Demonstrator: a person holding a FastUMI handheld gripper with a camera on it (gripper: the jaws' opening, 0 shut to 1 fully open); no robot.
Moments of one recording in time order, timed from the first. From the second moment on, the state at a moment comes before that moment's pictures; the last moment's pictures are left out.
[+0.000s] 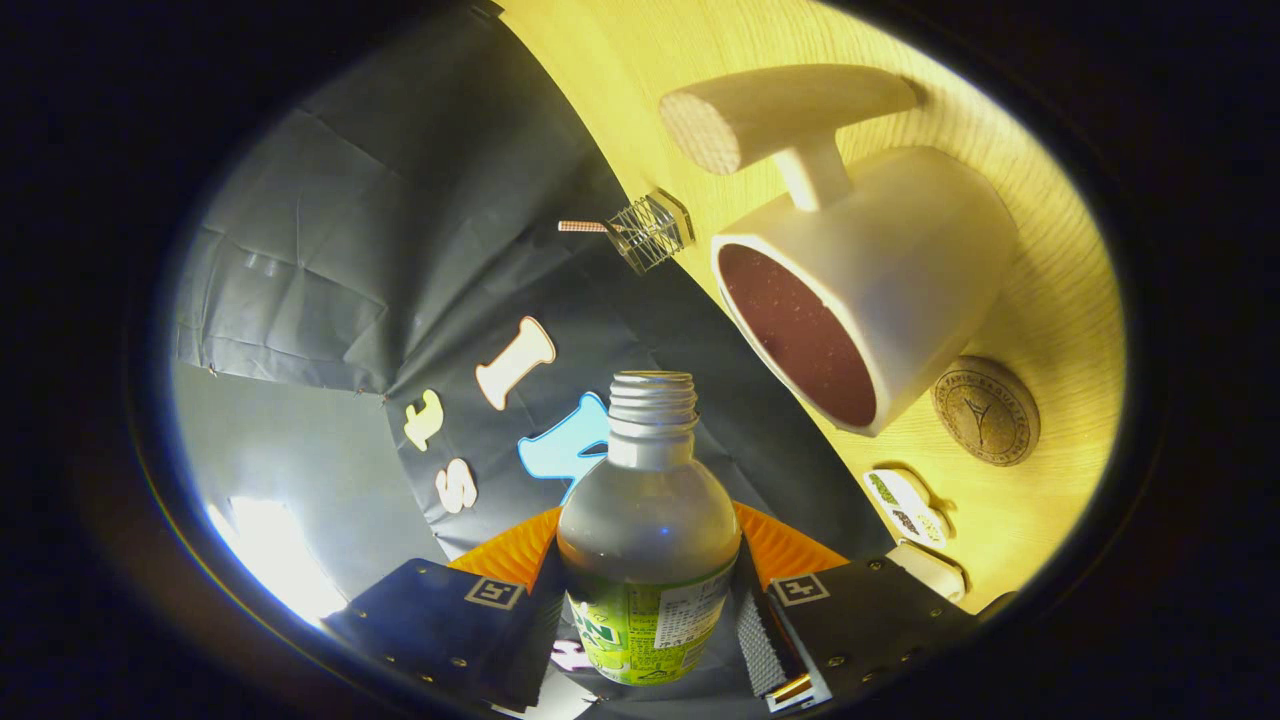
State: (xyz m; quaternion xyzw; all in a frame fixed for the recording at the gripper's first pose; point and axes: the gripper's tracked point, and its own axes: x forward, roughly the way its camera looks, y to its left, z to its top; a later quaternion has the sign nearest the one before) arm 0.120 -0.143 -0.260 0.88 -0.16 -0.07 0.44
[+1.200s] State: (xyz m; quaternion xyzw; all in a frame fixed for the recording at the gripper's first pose) arm 0.113 -0.108 -0.298 0.58 -0.01 -0.08 0.81
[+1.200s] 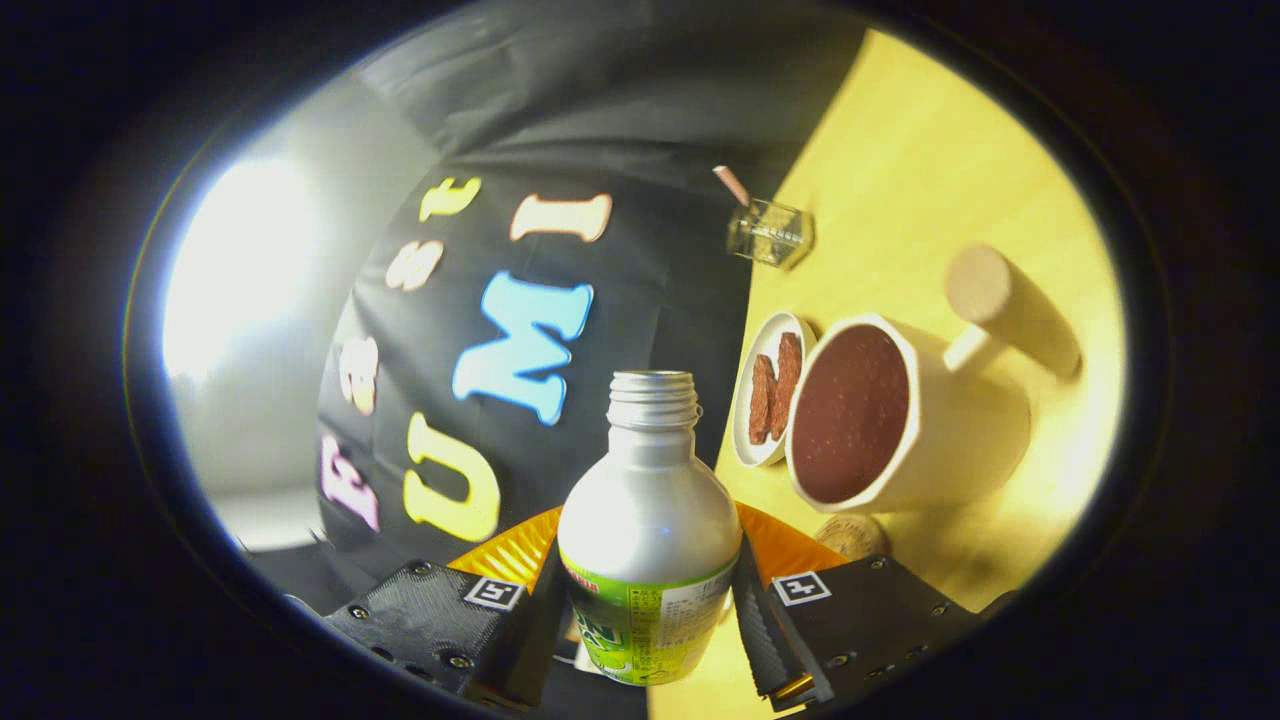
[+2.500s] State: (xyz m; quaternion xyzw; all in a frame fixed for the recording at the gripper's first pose) arm 0.139 -0.097 -0.200 0.00 0.07 -0.10 0.99
